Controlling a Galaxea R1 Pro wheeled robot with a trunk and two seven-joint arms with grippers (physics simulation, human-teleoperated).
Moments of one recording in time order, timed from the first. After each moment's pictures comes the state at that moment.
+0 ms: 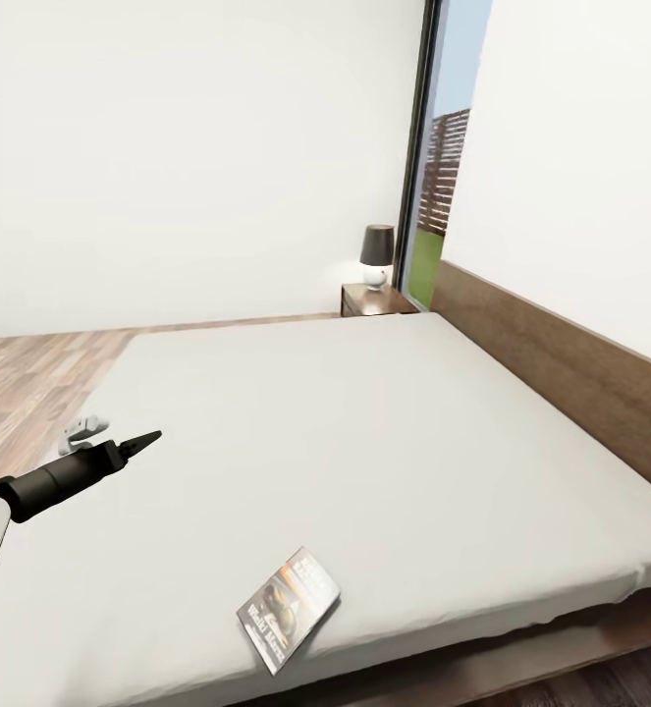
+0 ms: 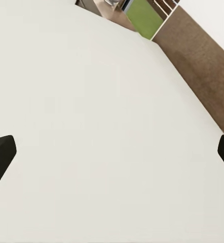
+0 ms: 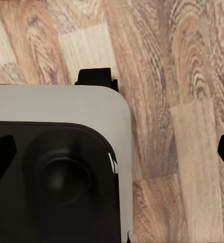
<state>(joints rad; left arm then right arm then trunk) -0.44 0.32 0.33 -1.54 0.58 0.88 -0.45 -0.21 -0.12 -0.14 0.02 0.08 -0.06 0.13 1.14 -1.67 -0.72</state>
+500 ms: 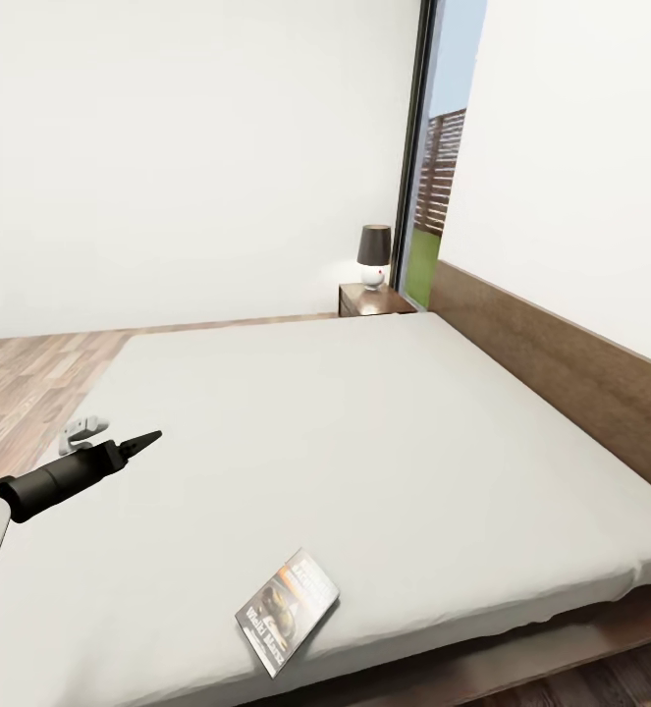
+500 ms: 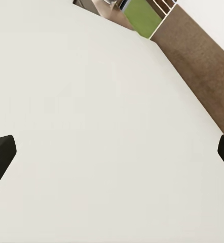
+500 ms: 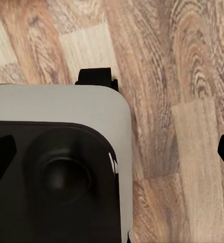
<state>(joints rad) -0.44 0.32 0.33 -1.54 0.58 0.88 -0.45 -0.21 -0.12 -0.13 0.02 0.08 -0.06 0.13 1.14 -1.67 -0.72</state>
